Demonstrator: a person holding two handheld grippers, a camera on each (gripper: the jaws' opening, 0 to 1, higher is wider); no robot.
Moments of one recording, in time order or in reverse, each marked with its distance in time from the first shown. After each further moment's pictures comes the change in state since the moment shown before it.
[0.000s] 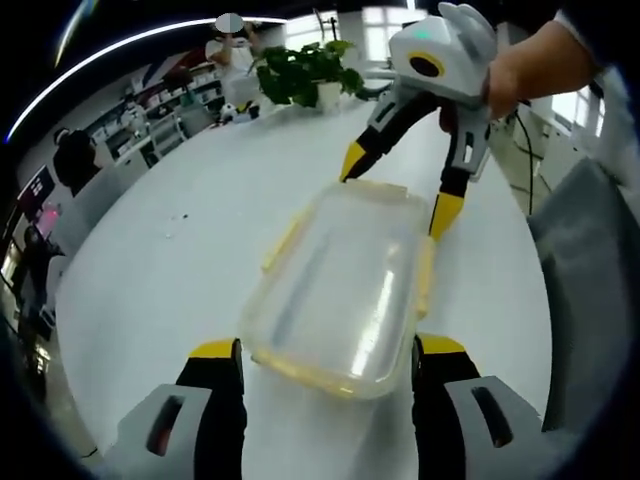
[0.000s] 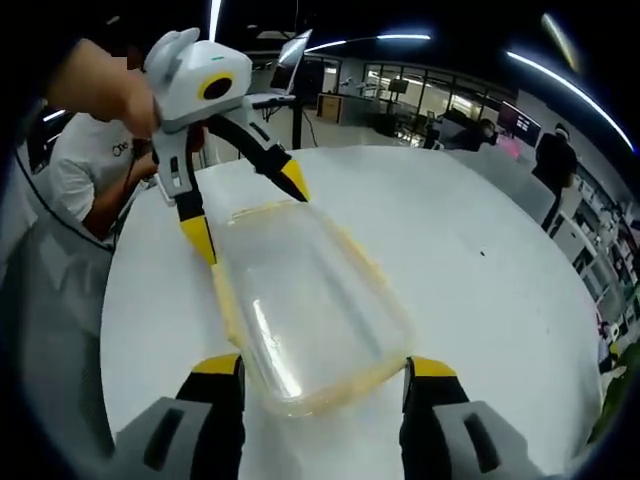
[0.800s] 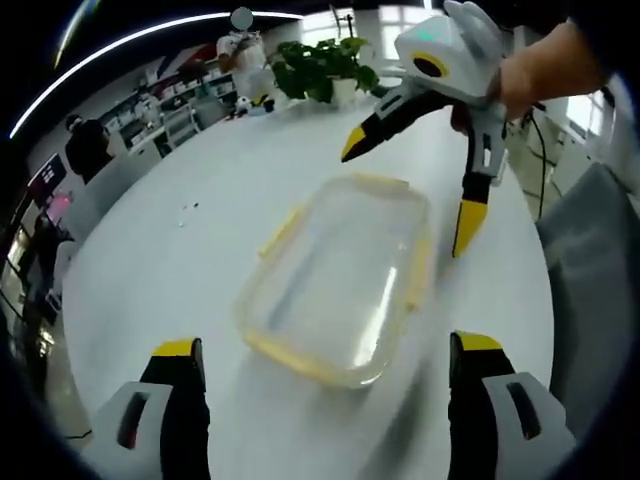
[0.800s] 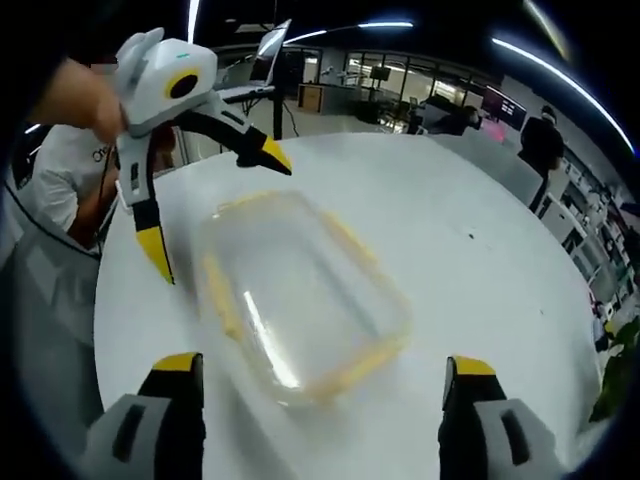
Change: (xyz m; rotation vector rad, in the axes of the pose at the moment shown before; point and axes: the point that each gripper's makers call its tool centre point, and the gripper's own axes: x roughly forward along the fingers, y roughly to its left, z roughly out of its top) left arm -0.009 -0.010 -0.008 -0.044 0.024 0.058; right arm -0.006 0.002 -0.009 0.074 0.045 -0.061
